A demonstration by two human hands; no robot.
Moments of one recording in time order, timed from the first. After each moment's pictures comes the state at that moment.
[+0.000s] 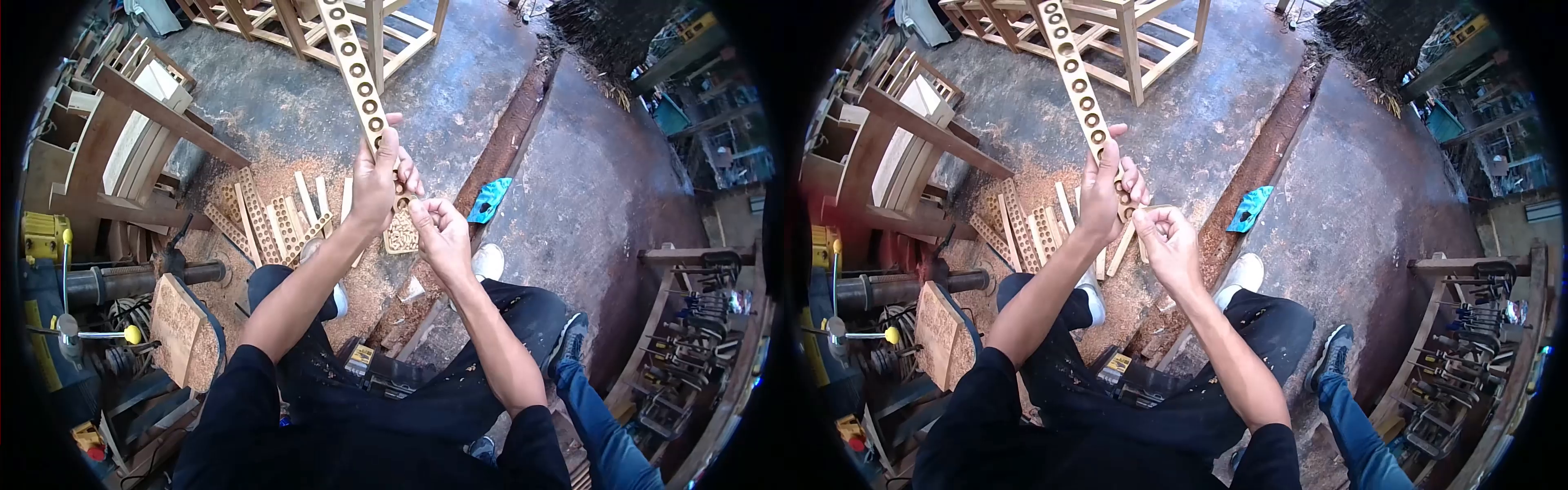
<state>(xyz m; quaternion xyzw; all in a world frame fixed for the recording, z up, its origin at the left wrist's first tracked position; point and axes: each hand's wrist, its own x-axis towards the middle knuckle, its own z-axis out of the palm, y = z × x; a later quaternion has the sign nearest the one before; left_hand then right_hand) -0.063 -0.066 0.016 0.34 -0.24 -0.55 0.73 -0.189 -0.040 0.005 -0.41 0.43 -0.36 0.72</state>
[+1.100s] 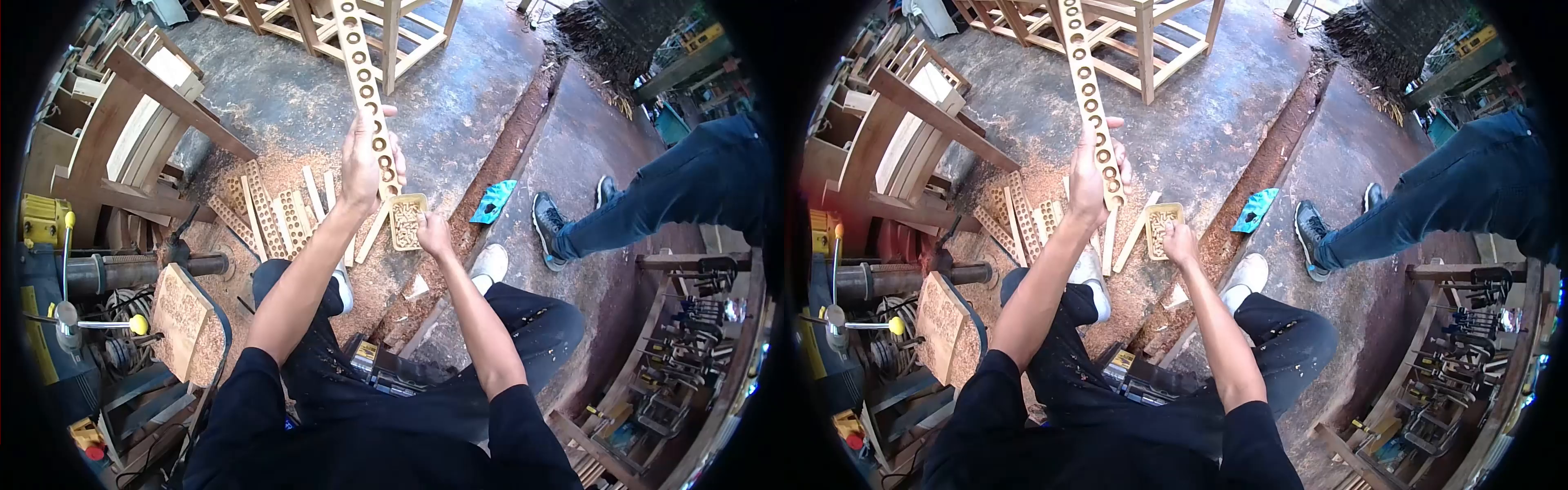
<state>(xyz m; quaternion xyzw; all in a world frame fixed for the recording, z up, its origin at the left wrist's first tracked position) -0.009 -0.055 0.019 0.37 -0.27 -0.53 0.72 -0.176 -0.063 -0.186 -0.72 0.58 -0.13 0.36</state>
